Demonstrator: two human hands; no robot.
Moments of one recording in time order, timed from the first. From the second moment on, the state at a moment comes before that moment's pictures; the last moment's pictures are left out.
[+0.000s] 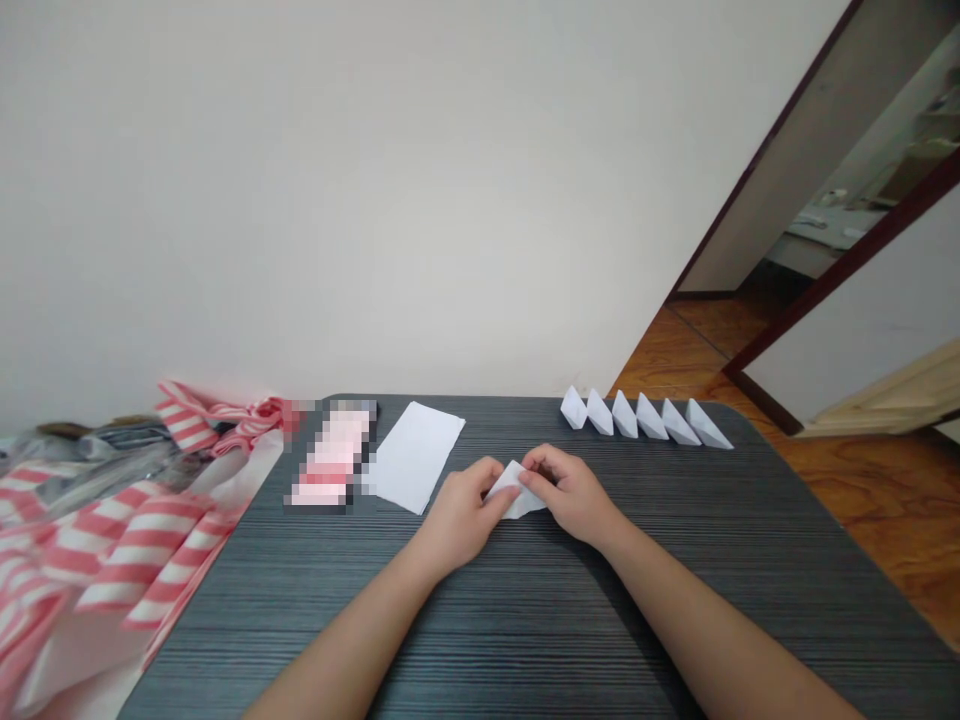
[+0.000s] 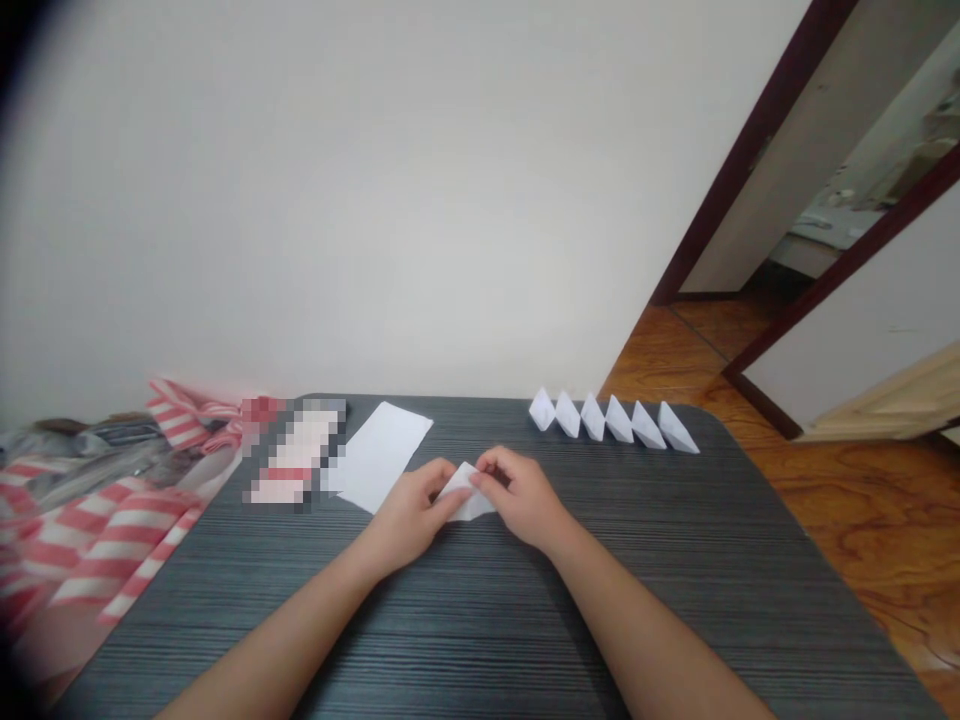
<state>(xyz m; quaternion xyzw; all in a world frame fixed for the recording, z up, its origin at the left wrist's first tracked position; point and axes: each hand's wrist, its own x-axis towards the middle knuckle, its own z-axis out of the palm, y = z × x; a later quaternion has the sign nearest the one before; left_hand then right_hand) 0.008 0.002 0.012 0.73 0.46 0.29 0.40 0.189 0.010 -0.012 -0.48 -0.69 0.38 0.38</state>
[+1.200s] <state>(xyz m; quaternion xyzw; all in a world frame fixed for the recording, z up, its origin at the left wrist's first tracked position) 0.002 0.025 0.001 0.65 0.43 0.26 0.57 0.189 0.013 -0.008 -0.51 -0.67 0.44 0.30</state>
